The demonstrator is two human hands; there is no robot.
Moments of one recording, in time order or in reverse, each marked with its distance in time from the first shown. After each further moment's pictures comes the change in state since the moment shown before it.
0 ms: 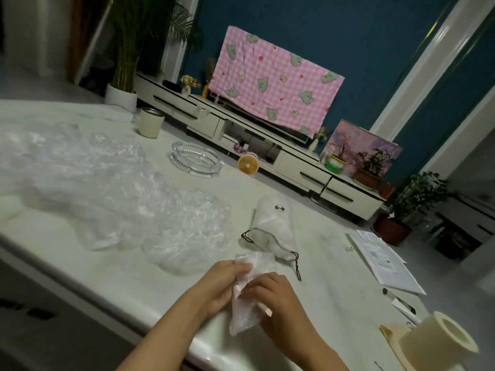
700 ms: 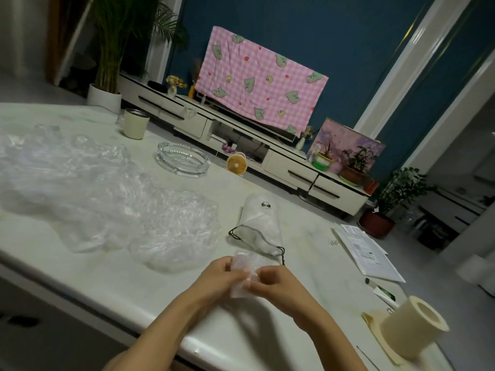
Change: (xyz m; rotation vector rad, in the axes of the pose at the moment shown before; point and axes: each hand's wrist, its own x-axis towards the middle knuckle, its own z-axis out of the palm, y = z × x) left_hand -0.010 -0.009 0.004 0.322 -0.025 0.199; right_hand 0.019 -0.010 -0.037 0.625 -0.245 0.891
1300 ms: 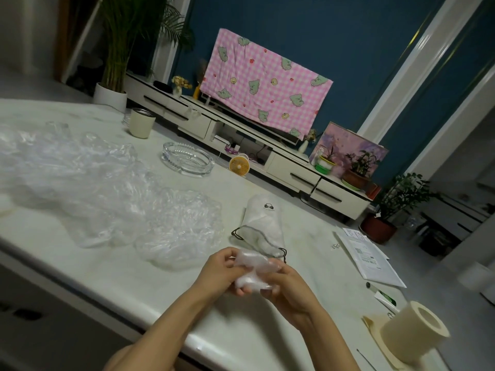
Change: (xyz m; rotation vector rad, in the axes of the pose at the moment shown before) left_hand -0.015 0.019 0.007 -0.063 0.050 0.075; right_hand 0.008 0.005 -0.002 0.726 -0.018 0.086
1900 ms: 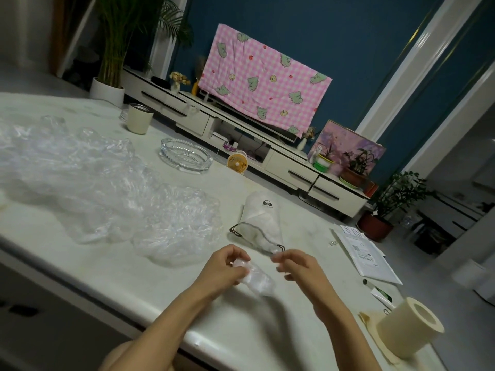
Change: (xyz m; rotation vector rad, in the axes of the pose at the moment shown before) left_hand 0.004 -0.003 -0.001 0.227 0.026 0.102; right_hand -0.009 -0.021 -0.020 -0.599 0.204 -0.188
